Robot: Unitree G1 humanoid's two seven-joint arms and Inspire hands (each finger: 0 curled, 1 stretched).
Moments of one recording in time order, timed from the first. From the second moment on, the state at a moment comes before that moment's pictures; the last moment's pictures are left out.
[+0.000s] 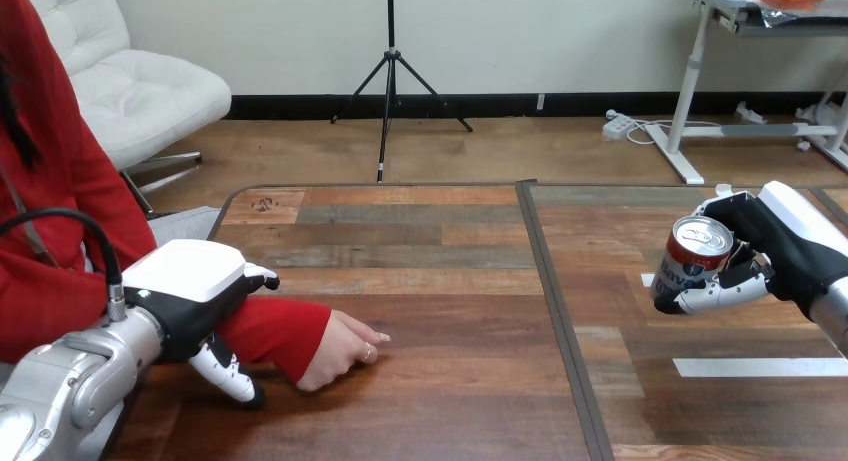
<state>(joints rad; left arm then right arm) -0.28 0.72 -0.26 0.34 0.88 -0.21 -0.25 -0.49 -0.68 0.10 0.95 -0.36 -0.49 0.08</state>
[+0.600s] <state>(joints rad) -0.28 0.72 -0.26 0.34 0.91 -0.19 -0.24 -0.49 -0.68 0.10 0.95 -0.36 -0.49 0.08</state>
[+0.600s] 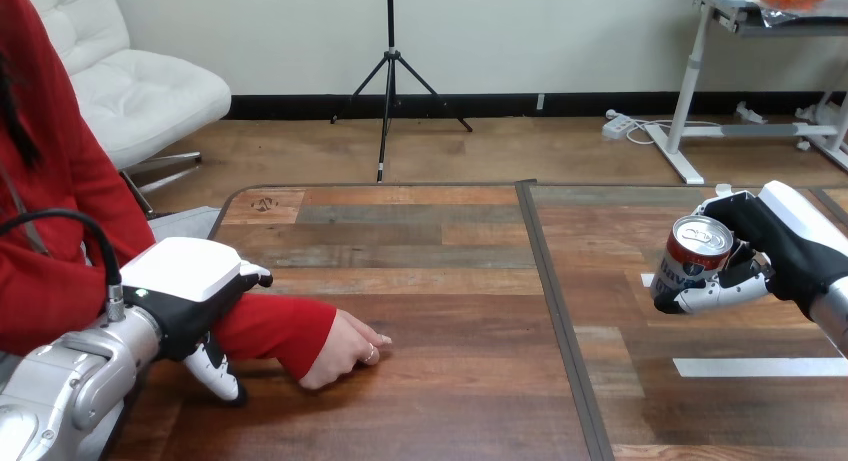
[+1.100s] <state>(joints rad) -0.28 0.72 -0.27 0.34 0.91 -0.19 -0.17 -0.49 -0.68 0.10 0.95 -0.36 -0.49 0.08</state>
